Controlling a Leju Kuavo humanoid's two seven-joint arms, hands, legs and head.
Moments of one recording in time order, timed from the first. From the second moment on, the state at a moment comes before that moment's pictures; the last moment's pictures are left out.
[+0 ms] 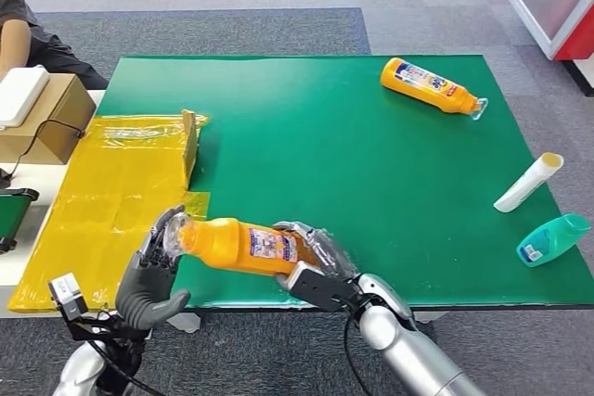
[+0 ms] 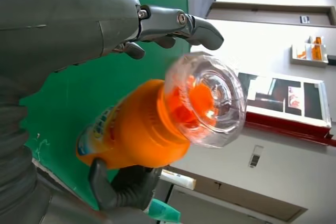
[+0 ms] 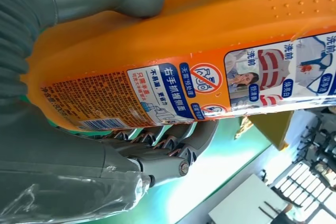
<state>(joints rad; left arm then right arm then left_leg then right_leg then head) 0.02 -0.02 -0.20 -1.46 0.37 -0.46 -0.44 -0.25 -0.03 0.56 -1.16 0.49 -0.10 -0.37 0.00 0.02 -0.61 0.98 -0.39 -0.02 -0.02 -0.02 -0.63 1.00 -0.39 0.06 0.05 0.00</state>
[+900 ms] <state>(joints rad) 0.02 -0.04 -0.20 -1.44 0.44 -0.41 -0.41 -0.24 -0.01 0.66 -1.19 0.46 -0.10 -0.36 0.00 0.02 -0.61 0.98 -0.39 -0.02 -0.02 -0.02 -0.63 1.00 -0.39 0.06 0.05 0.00</state>
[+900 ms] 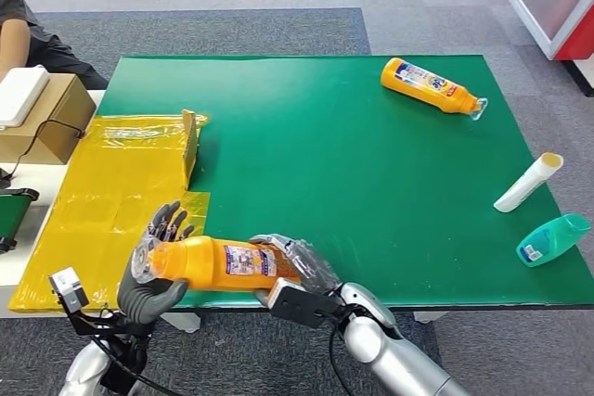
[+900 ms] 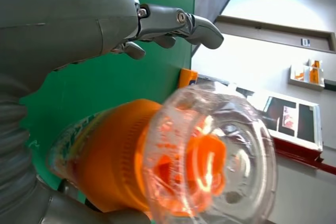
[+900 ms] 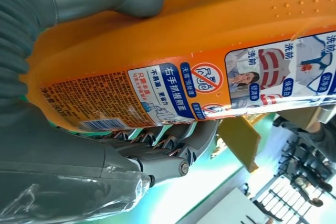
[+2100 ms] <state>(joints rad) -0.05 0.03 -0.29 -1.36 0.23 -0.46 -0.46 -0.33 -0.01 0.73 -1.26 0.48 -0.06 -0.34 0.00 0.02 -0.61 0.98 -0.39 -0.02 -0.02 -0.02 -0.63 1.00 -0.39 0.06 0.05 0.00</state>
